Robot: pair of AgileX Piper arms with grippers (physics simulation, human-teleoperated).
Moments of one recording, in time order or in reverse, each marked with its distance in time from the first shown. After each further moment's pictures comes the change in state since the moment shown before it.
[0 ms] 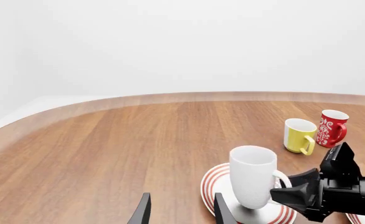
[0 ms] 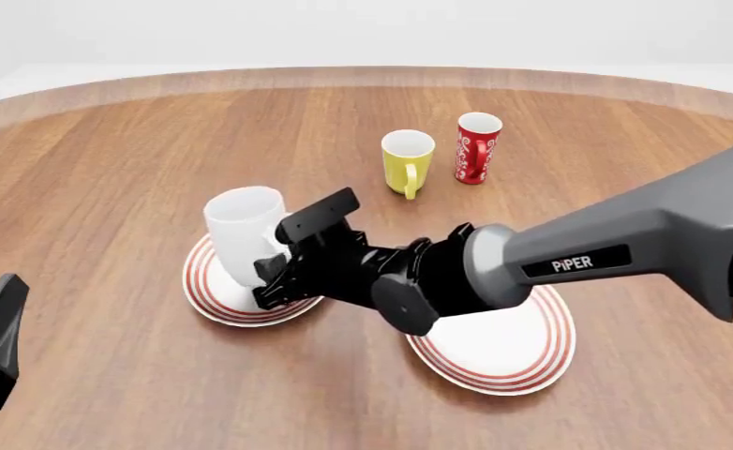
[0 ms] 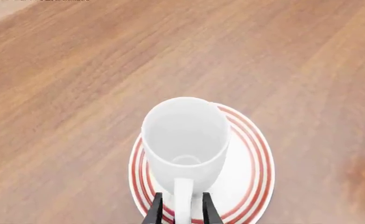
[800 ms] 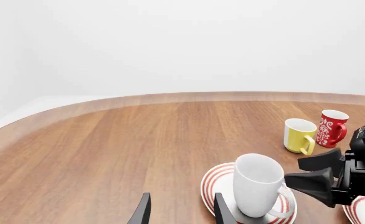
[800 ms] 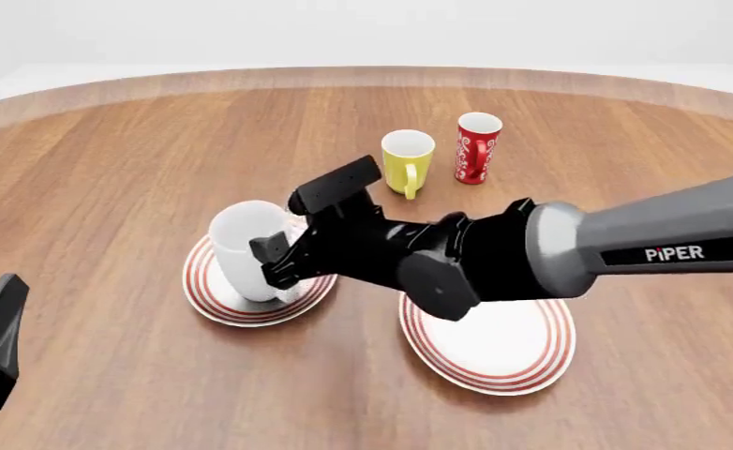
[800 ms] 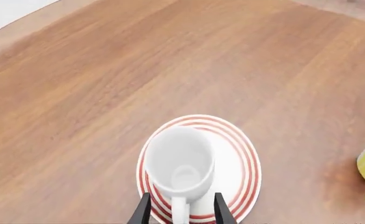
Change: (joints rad) left arm 0.000 0.000 0.000 0.000 0.000; right arm -0.007 -0.162 0.059 0.046 -0.009
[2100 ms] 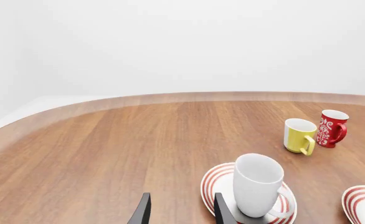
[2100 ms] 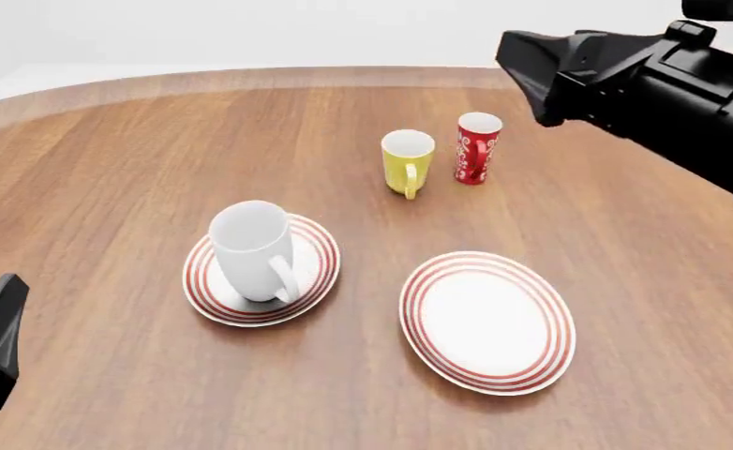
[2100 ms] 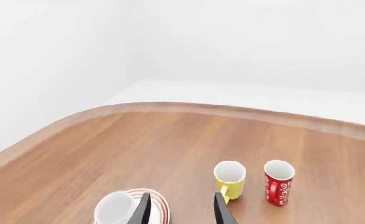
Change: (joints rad) left arm 0.000 0.000 0.000 0.000 0.000; right arm -0.361 -0.850 0.291 0.128 0.031
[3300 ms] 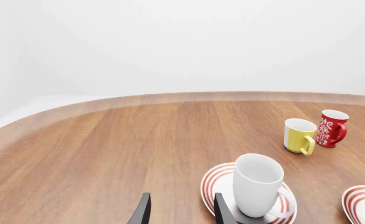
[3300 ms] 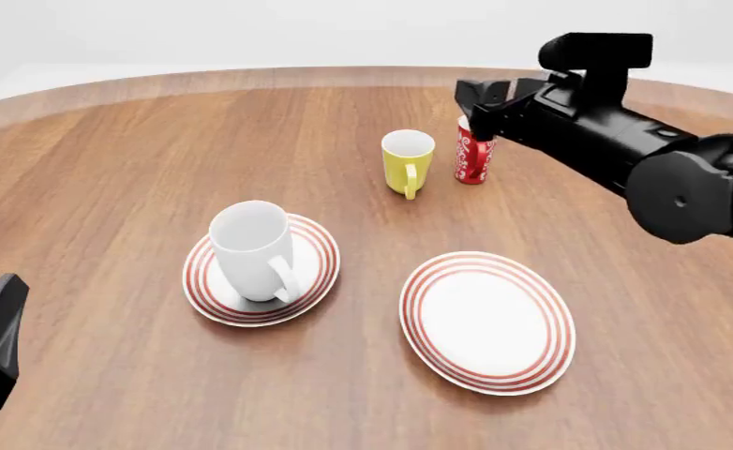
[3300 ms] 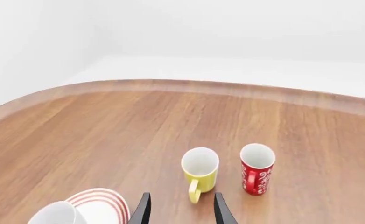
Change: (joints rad) left arm 0.000 0.000 0.000 0.000 0.000; right arm -0.116 0.429 -0.092 -0.206 -0.015
